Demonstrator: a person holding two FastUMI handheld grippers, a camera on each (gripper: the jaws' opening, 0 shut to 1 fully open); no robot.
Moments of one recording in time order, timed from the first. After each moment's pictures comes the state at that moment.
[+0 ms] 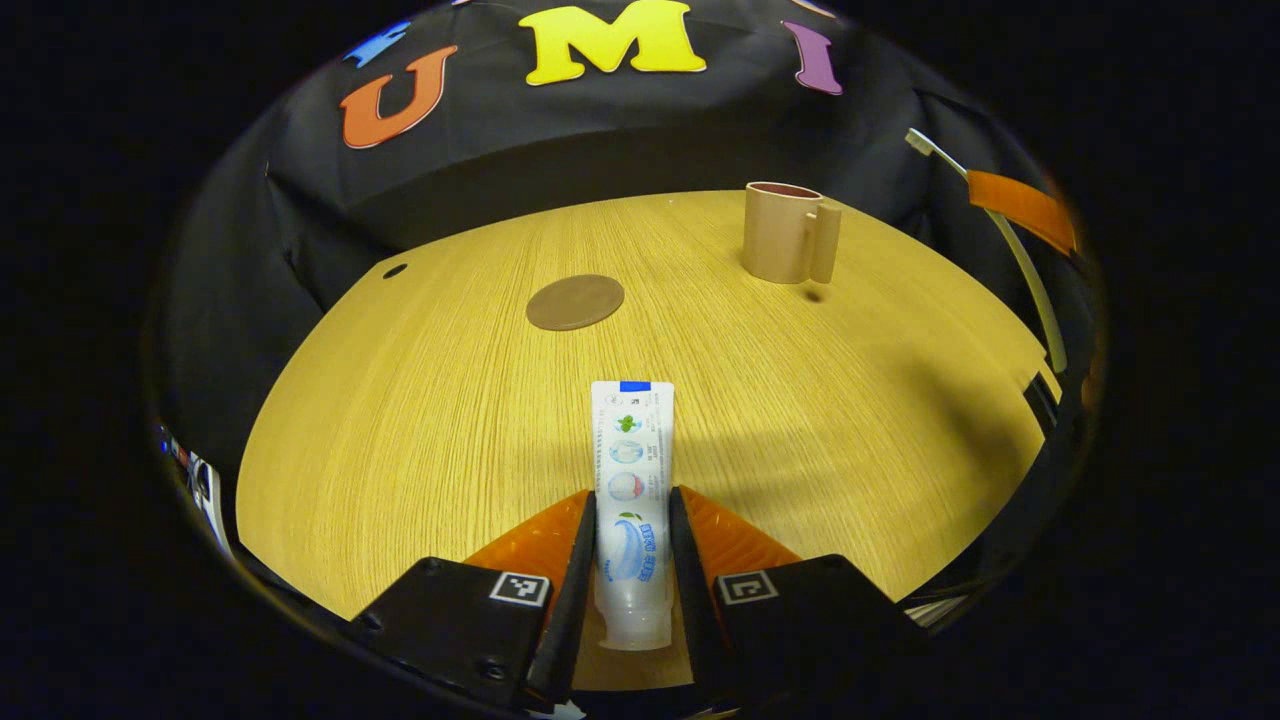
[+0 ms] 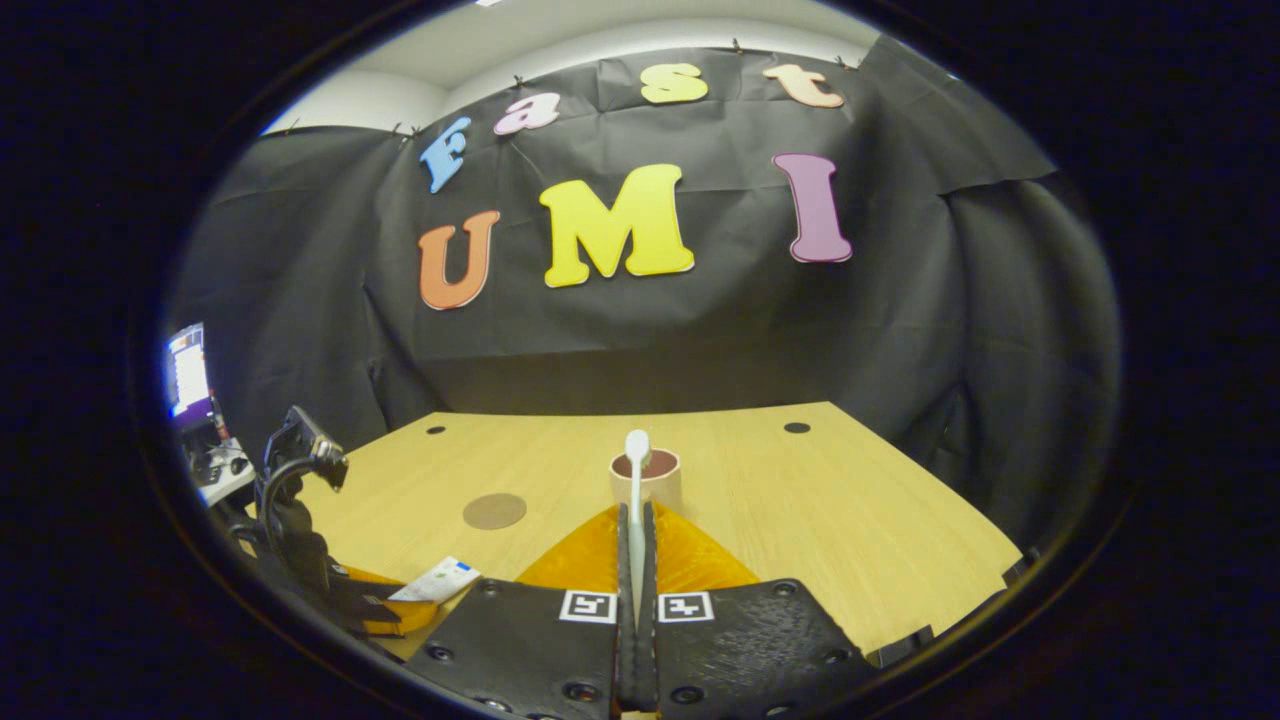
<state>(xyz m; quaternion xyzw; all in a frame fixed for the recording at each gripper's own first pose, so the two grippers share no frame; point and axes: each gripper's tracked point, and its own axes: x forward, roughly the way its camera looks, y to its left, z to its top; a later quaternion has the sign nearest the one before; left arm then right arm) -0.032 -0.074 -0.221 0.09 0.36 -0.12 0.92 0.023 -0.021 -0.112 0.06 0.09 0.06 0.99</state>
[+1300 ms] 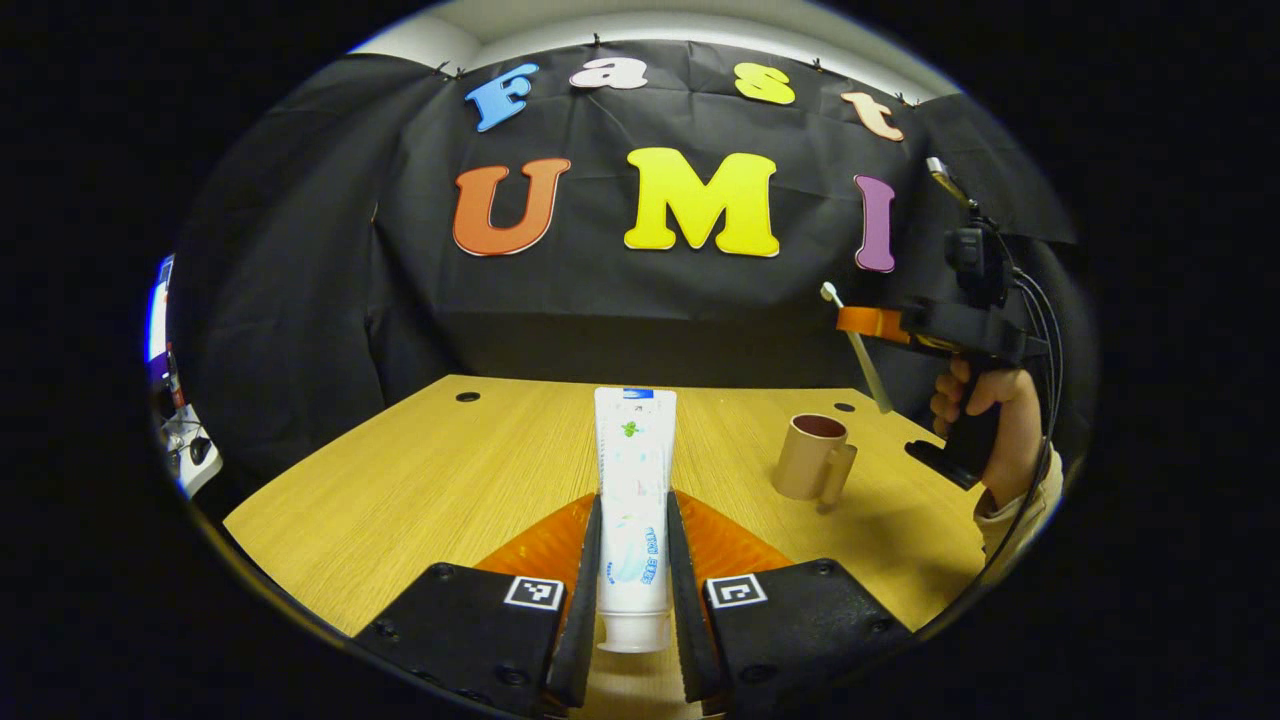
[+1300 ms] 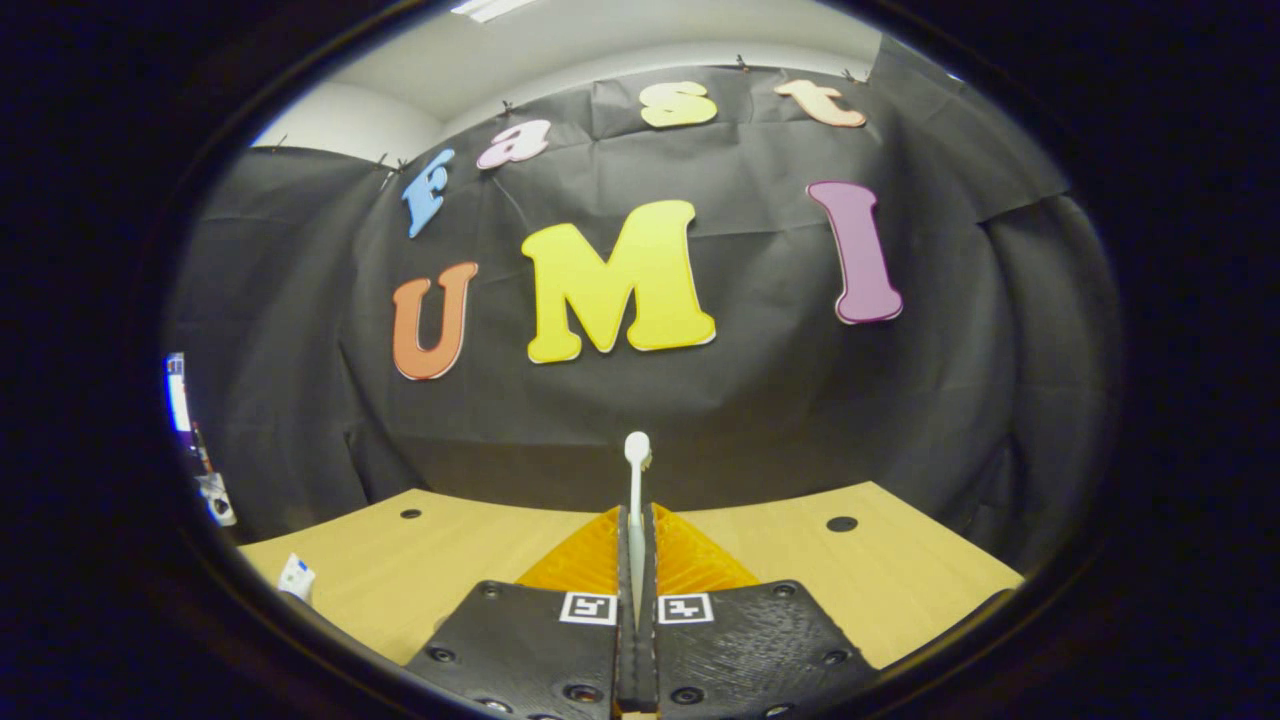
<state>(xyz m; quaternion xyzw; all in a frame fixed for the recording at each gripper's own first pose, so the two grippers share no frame) -0.011 -0.047 -0.091 -0.02 0.10 -0.05 0.99 0.219 0.002 -0.037 0.07 0.00 0.07 1.00</state>
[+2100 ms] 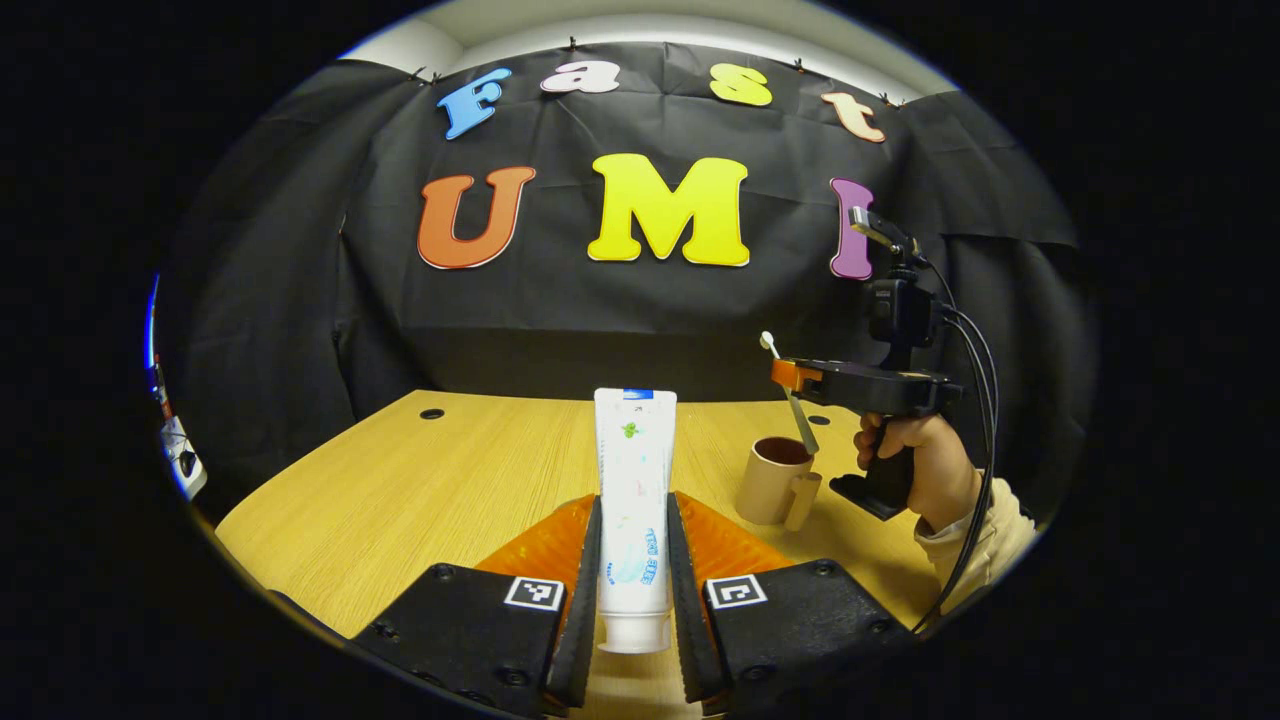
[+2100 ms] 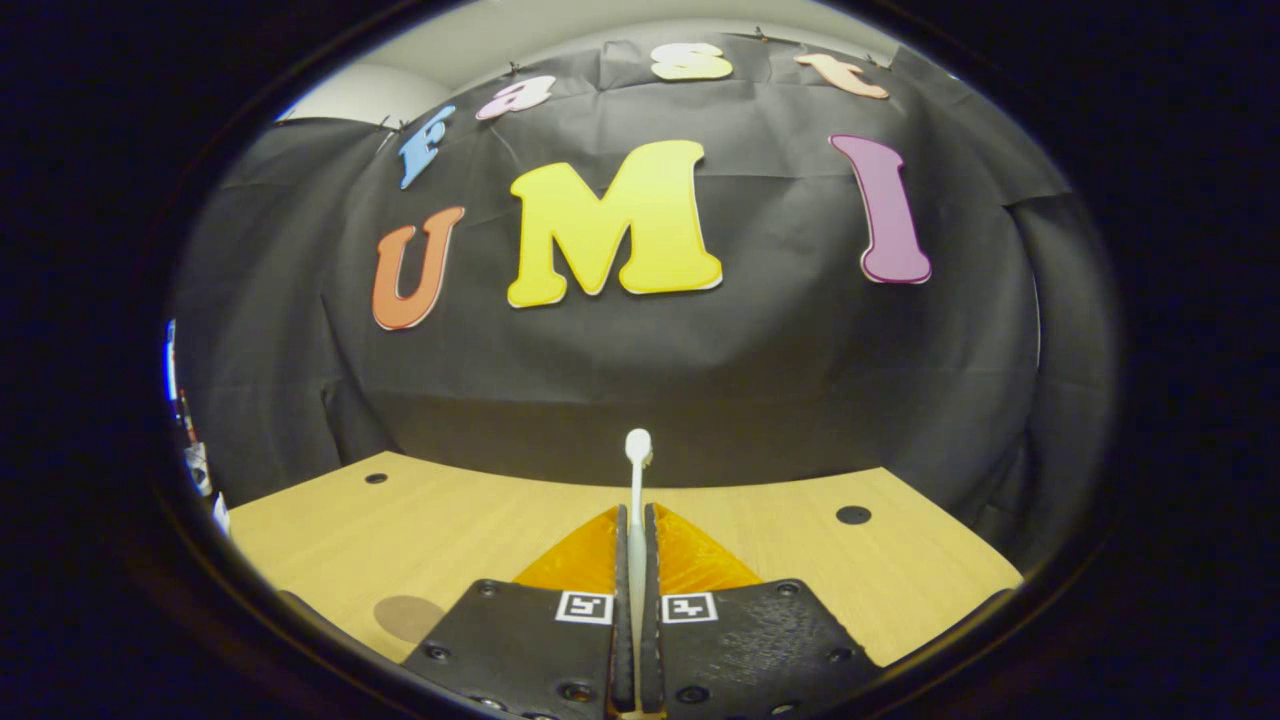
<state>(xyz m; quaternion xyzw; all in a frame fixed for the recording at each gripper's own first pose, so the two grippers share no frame) 0.007 -0.095 -0.073 -0.02 0.09 -0.08 0.99 0.273 -0.002 -0.073 0.04 0.04 0.06 1.00</state>
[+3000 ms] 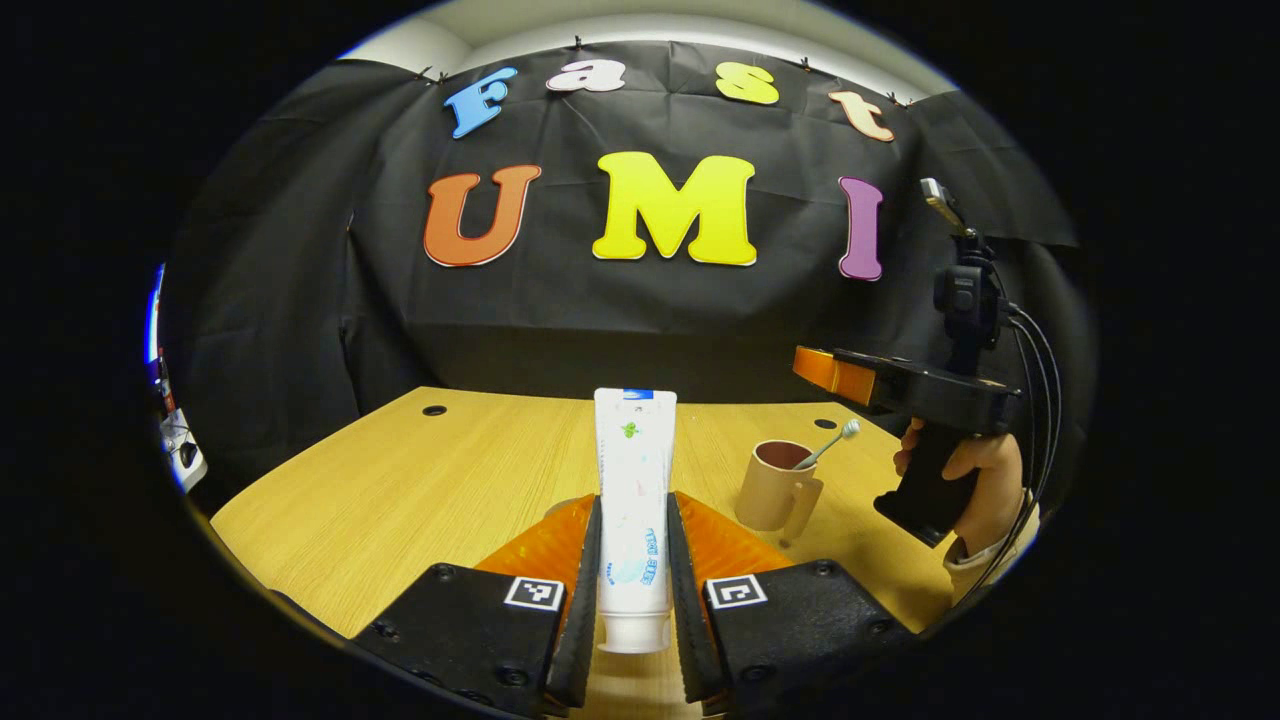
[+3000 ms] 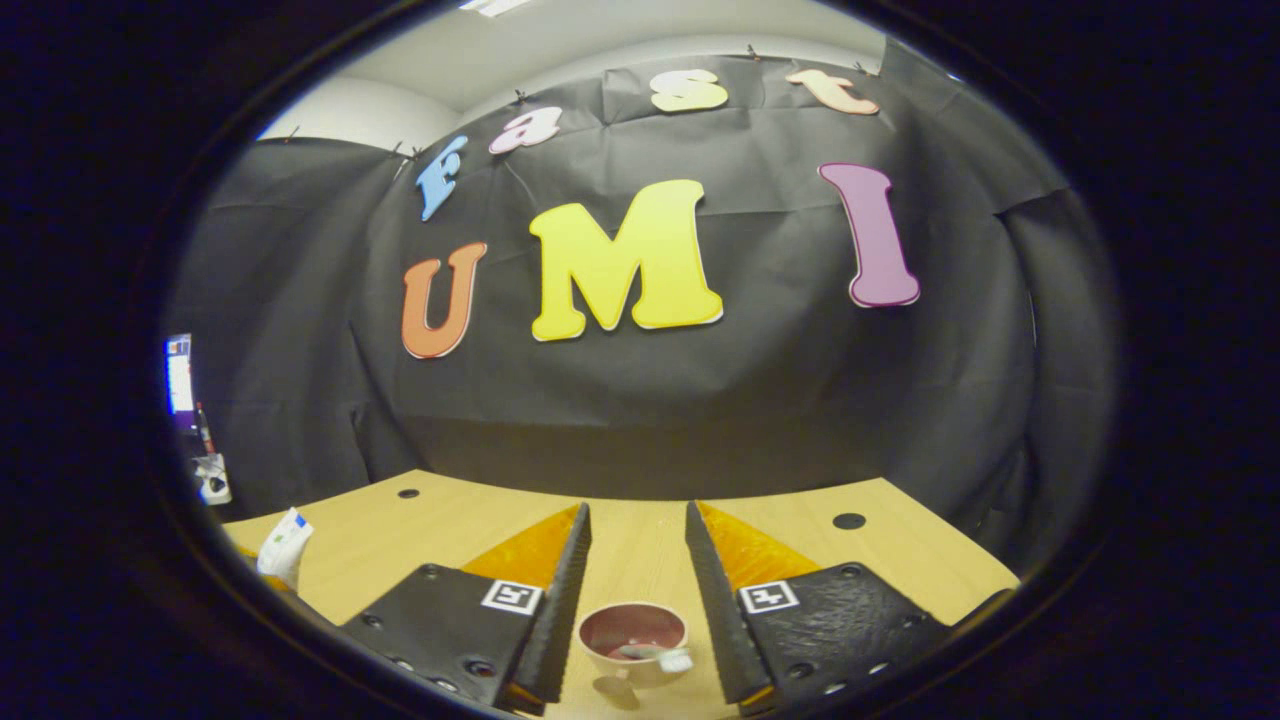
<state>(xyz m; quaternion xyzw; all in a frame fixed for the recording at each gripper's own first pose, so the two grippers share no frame) 0.019 -0.112 -0.075 -0.03 0.09 -0.07 0.99 0.208 -0.017 -0.051 0.05 0.00 0.10 0.99</state>
